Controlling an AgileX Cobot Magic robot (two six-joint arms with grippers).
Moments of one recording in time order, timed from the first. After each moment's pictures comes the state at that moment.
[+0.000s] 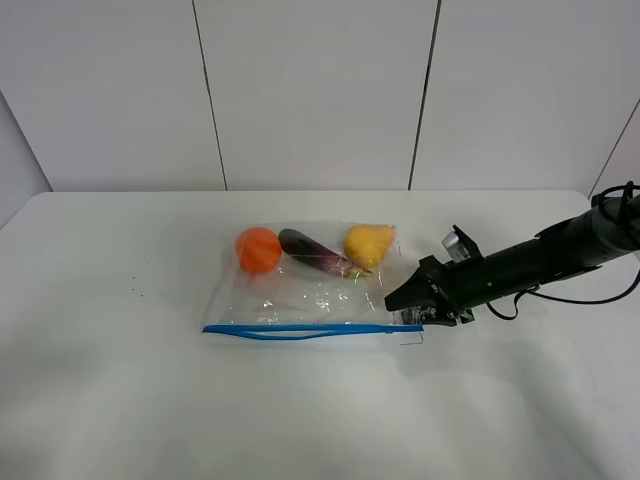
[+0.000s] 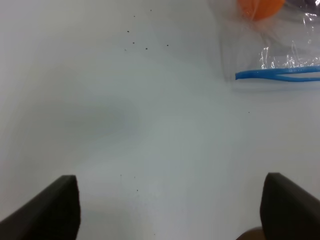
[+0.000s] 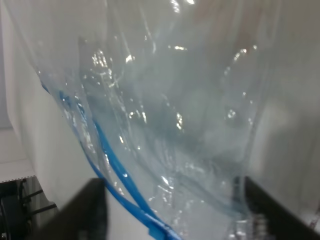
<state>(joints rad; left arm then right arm) -0.03 -0.01 -0.50 0.01 1.06 0.03 -0.02 2.22 -1.09 1.29 1.04 -1.16</state>
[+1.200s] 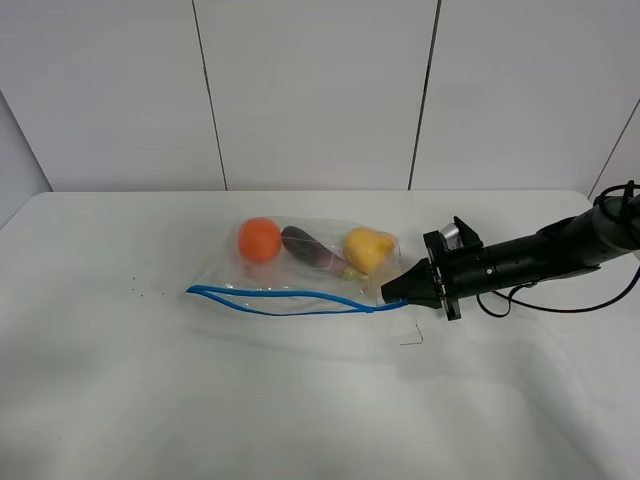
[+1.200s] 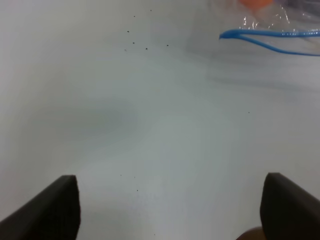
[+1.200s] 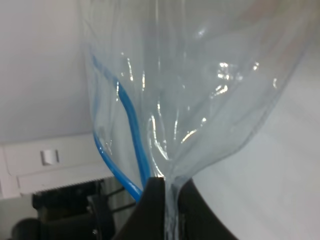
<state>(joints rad) -0.03 -0.01 -0.50 0.01 1.06 0.03 -0.02 2.21 -1.09 1.40 1.21 -1.09</state>
